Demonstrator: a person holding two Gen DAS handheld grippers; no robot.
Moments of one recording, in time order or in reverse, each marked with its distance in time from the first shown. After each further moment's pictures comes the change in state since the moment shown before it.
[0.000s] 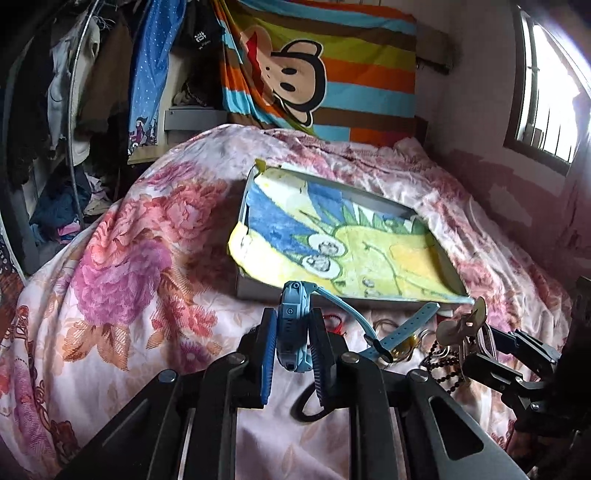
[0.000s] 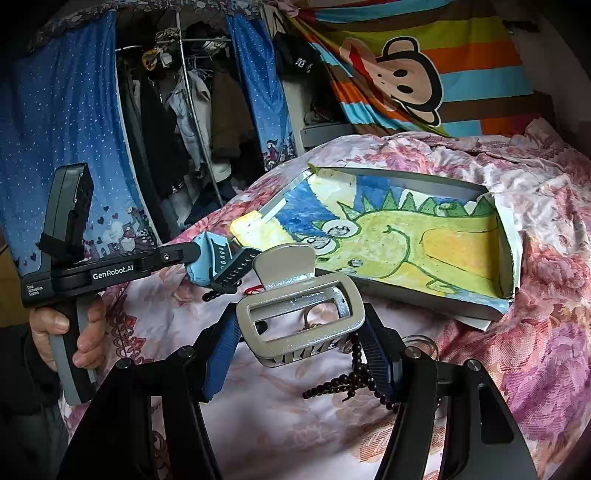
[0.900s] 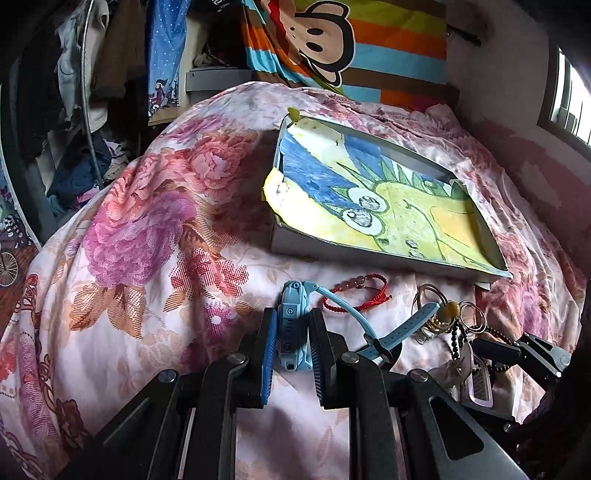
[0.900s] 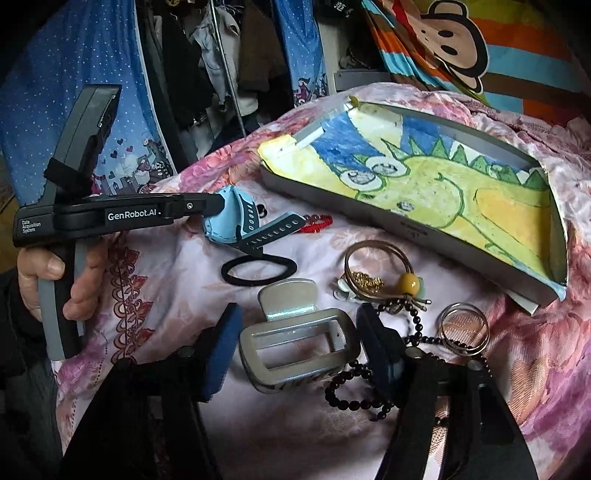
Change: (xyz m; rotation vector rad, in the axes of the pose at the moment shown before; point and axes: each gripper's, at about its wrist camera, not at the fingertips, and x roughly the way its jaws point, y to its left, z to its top) left arm 0.025 0.014 -0.011 -0.023 0.173 0.117; right arm 0.046 0.024 -0.012 -0.109 0.230 0.063
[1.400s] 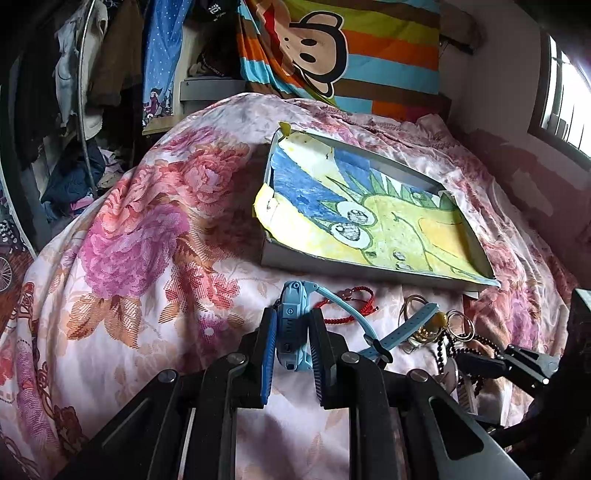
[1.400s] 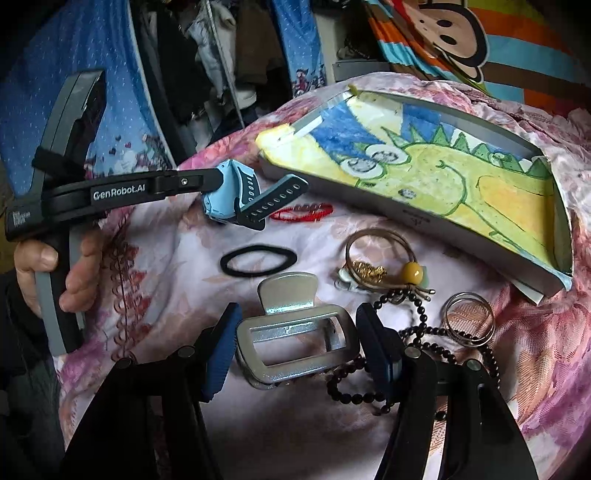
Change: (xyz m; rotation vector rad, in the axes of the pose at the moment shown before) left arm -0.008 -0.002 0.004 0.001 -0.046 -0.041; right arm 0.003 -0.006 0.000 0.035 0.029 0.015
